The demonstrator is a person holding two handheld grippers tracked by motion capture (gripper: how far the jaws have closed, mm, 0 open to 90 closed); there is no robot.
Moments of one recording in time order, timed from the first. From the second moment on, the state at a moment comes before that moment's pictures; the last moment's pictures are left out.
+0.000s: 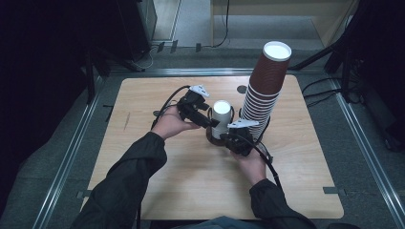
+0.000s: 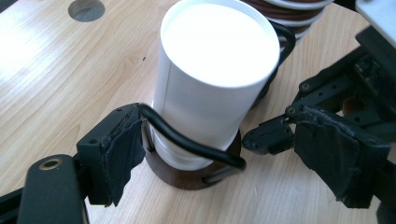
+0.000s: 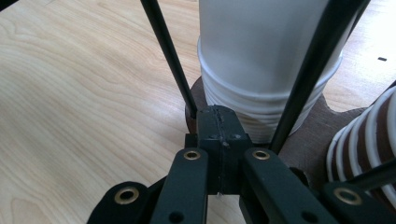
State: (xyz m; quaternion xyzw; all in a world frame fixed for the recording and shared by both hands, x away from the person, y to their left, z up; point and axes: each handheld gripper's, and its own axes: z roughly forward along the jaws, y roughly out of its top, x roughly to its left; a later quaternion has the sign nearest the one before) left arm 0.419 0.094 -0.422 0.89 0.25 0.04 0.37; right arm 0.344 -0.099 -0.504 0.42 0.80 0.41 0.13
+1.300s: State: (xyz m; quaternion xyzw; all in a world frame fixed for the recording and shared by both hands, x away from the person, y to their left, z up) left arm 0.429 0.069 -0.408 0.90 0.22 0.08 0.36; right arm 0.351 -0.080 -0.509 0.43 0.80 0.40 0.15
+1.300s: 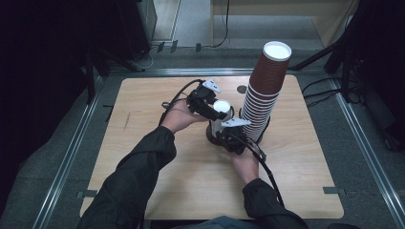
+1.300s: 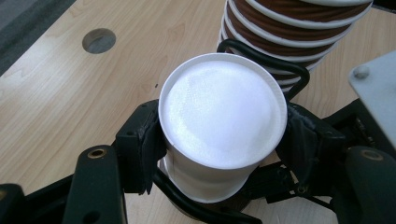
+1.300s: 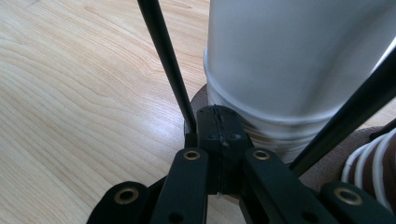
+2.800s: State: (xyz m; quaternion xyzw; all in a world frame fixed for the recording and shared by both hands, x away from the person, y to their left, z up) left arm 0.425 0.079 -0.346 0.89 0.21 0.09 0.39; right arm 0.347 -0.095 -0.505 0.41 0.80 0.41 0.14
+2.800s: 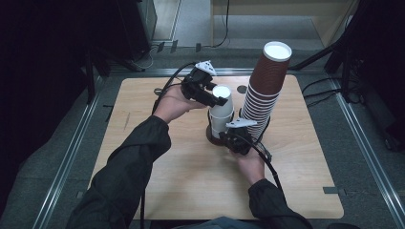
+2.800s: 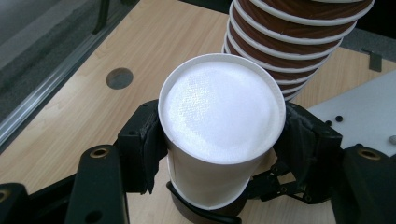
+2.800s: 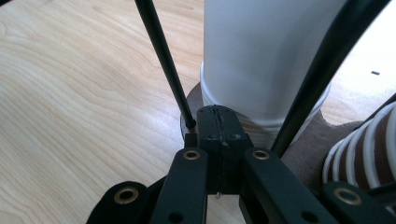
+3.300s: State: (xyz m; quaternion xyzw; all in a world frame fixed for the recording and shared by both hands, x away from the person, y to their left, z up) left arm 0.412 0.105 -0.319 0.89 0.22 0.09 0.40; right arm 0.337 -0.104 -0.497 0.39 0.82 0.40 0.12
